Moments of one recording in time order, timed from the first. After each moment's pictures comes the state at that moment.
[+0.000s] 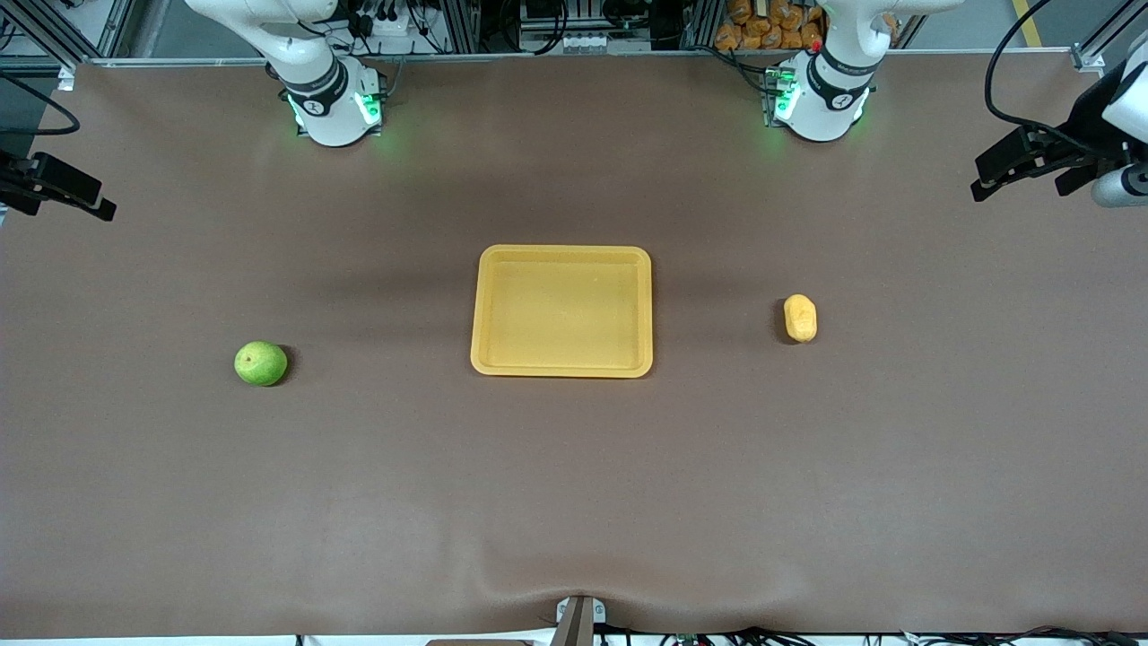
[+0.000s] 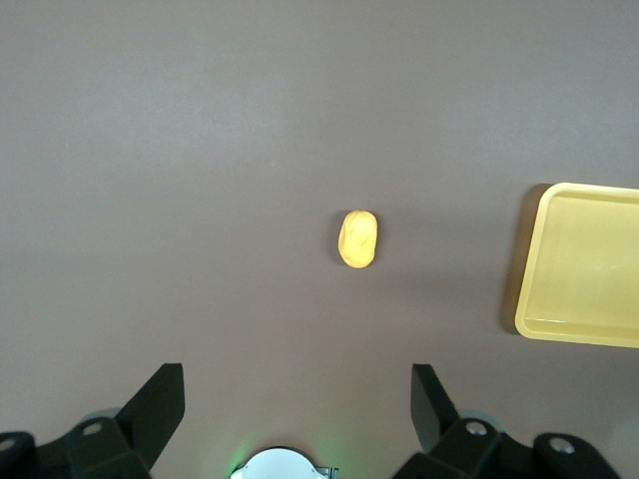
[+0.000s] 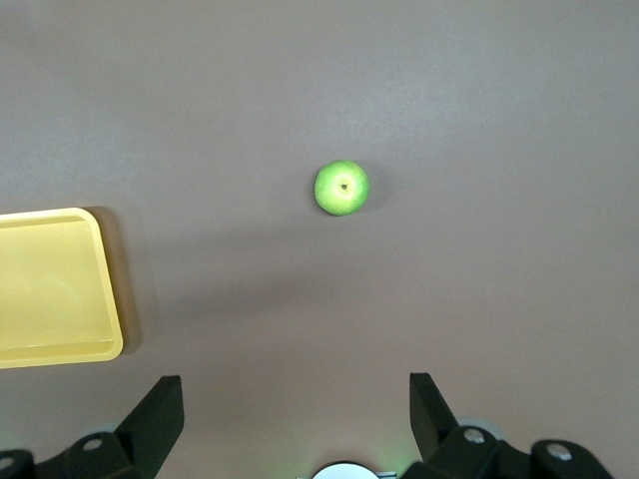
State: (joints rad) left arm -0.07 -0.06 -0.03 -1.53 0.03 1.47 -0.15; right arm -0.06 -0.03 -0.03 -1.53 0.05 1.43 0.03
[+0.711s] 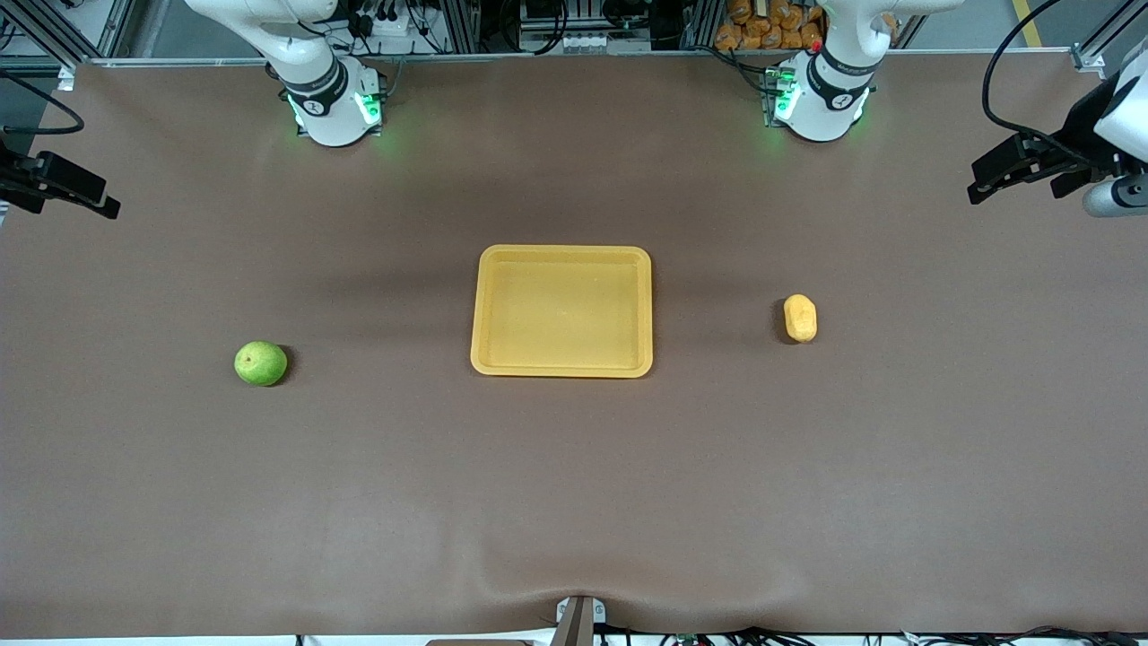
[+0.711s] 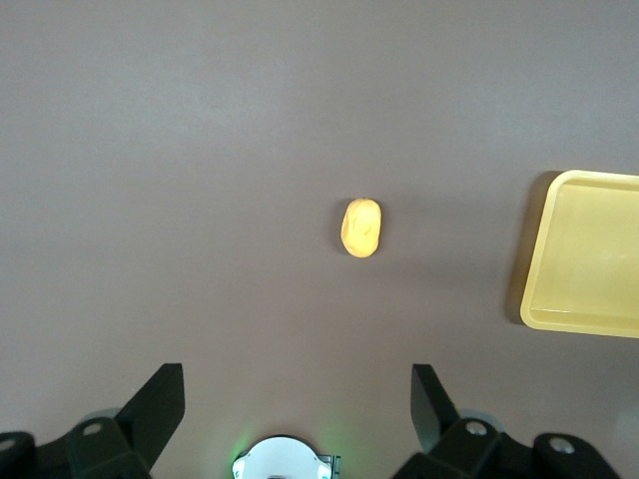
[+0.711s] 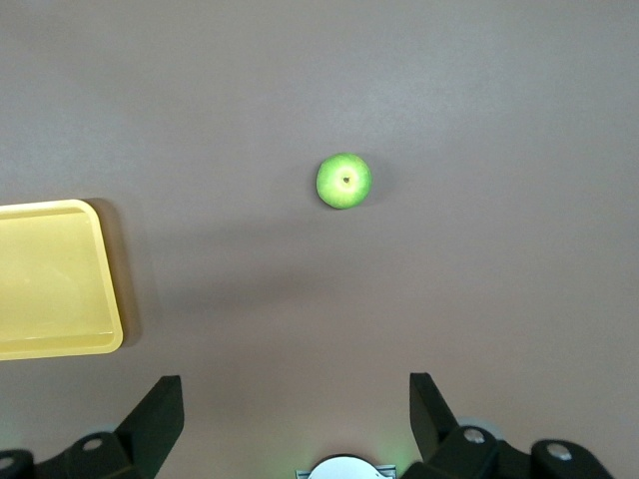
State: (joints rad) left arm -0.07 -0.05 -0.03 -1.53 0.03 1.45 -0.15; right arm -0.06 -0.03 -0.02 -1.53 0.05 1.41 0.03
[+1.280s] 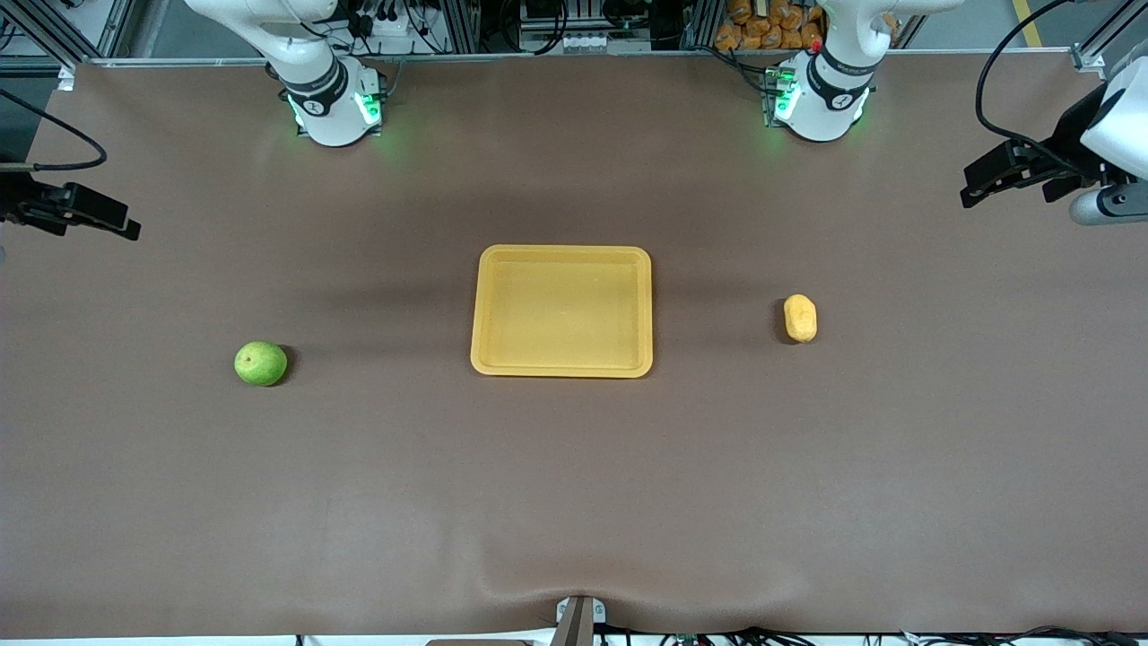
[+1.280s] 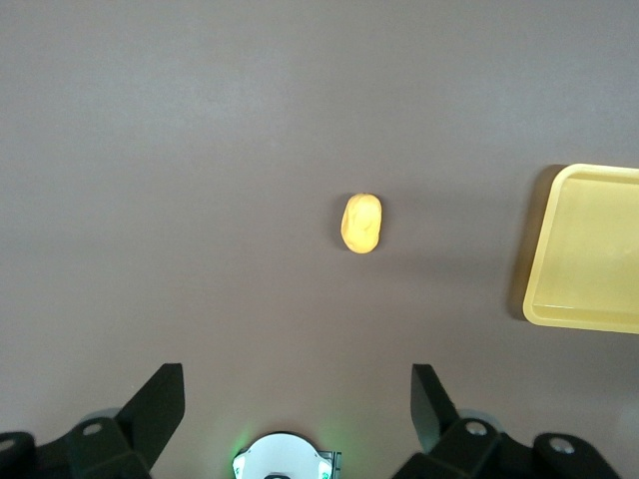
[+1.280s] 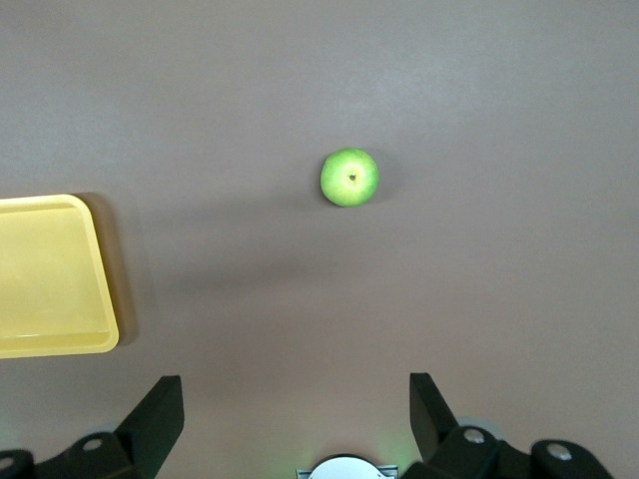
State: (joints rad) left arm -0.07 -0.04 -0.03 -1.54 0.03 1.45 -0.15; right arm -0.05 0.03 -0.02 -1.53 0.05 1.43 0.03
